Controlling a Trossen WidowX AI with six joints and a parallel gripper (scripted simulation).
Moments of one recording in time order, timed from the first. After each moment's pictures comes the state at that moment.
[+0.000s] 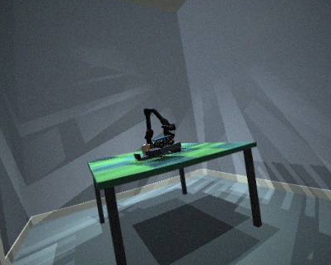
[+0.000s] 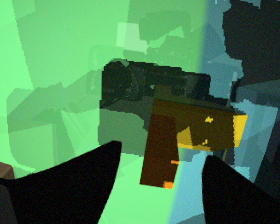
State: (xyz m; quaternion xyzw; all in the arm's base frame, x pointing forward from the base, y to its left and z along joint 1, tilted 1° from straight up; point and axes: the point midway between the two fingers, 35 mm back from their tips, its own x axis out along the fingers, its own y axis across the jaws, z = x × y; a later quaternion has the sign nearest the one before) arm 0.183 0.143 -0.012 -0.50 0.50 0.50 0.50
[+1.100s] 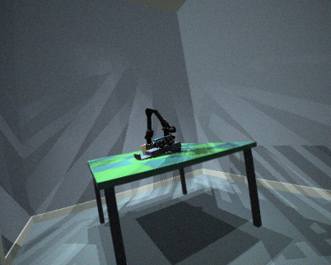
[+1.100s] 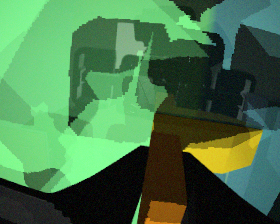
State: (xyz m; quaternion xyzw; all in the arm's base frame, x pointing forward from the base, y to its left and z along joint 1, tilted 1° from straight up) arm 0.183 0.143 -0.037 -0.50 0.50 0.49 0.50
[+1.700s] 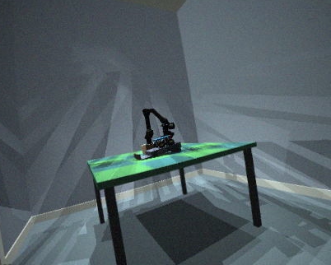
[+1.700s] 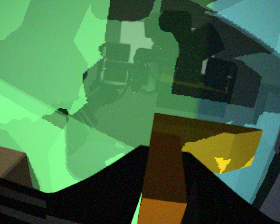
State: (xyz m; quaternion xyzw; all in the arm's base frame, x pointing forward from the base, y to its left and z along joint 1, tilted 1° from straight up) arm 0.177 0.138 0.003 -0.50 0.51 0.49 0.50
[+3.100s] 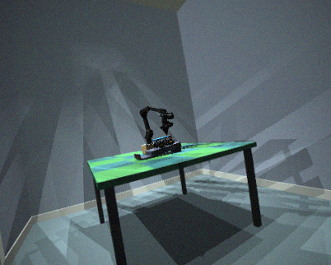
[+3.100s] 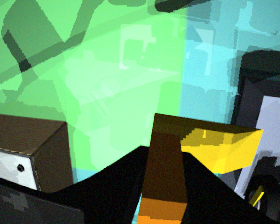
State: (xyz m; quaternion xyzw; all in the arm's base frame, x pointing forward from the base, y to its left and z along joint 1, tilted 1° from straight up) arm 0.181 0.142 0.109 -0.49 0.52 0.48 0.51
